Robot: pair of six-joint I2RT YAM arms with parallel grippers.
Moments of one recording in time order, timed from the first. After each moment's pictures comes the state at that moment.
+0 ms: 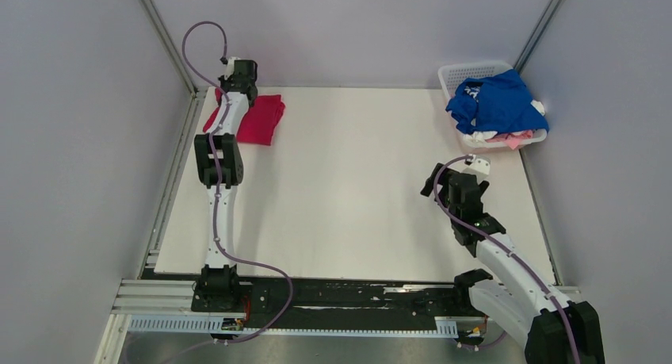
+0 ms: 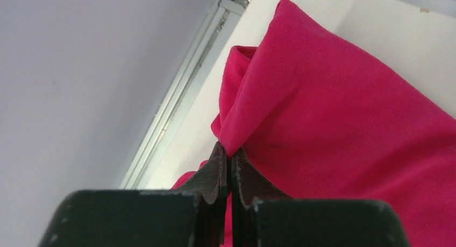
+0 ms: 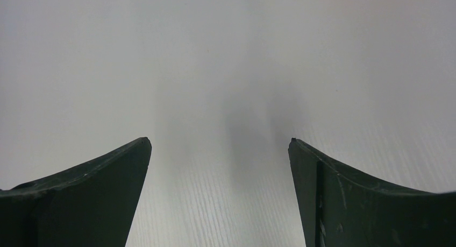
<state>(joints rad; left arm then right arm) -0.02 2.63 2.44 -0.55 -0.76 -0.02 0.28 0.87 0.42 -0.08 0.37 0.50</state>
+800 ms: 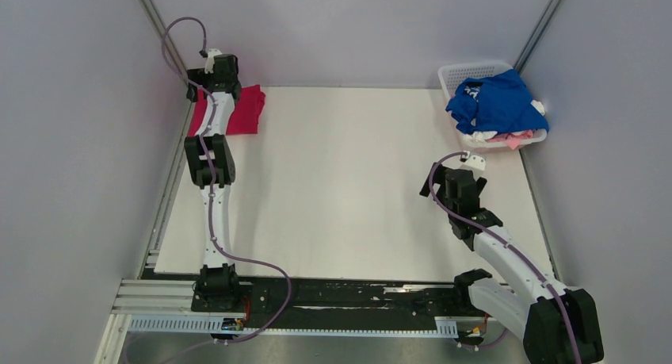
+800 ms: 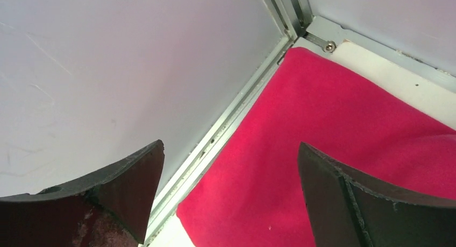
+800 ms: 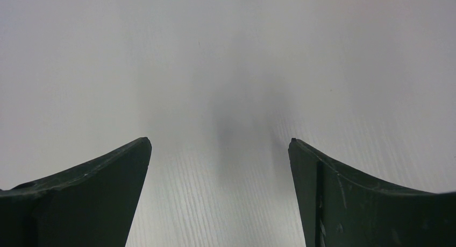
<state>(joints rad) 0.06 2.67 2.50 -0.35 -0.84 0.09 0.28 0.94 0.45 -0.09 0.38 0.45</state>
